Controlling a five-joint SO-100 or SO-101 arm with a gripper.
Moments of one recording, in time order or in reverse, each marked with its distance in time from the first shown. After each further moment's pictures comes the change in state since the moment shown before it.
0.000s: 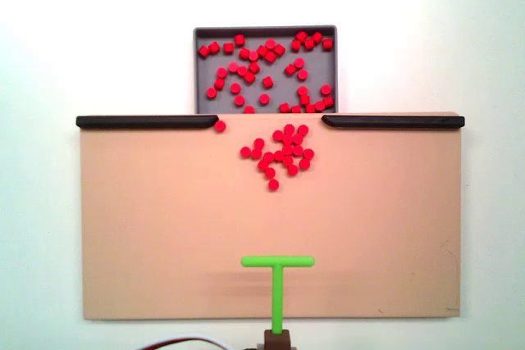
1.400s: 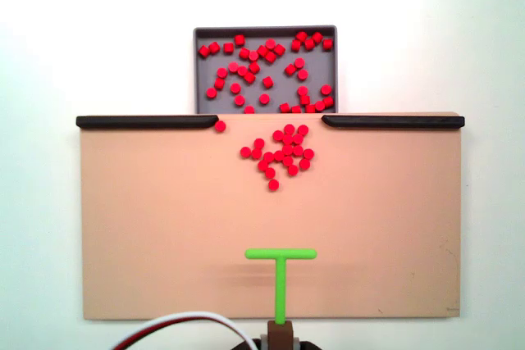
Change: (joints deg) arm 0.6 -2.7 0.0 -1.8 -0.4
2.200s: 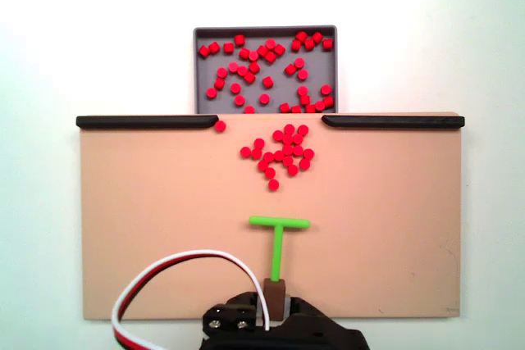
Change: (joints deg) arm -1.2 -4.9 12.5 -18.4 4.9
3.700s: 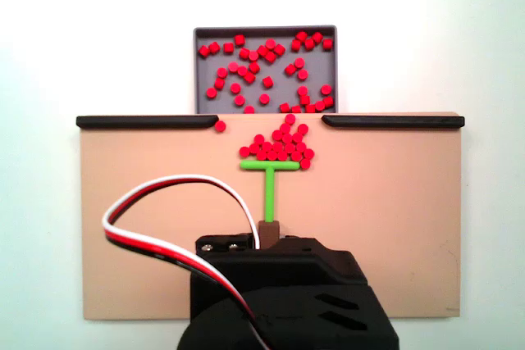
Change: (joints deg) arm -0.1 -16.2 -13.8 -2.5 -2.6
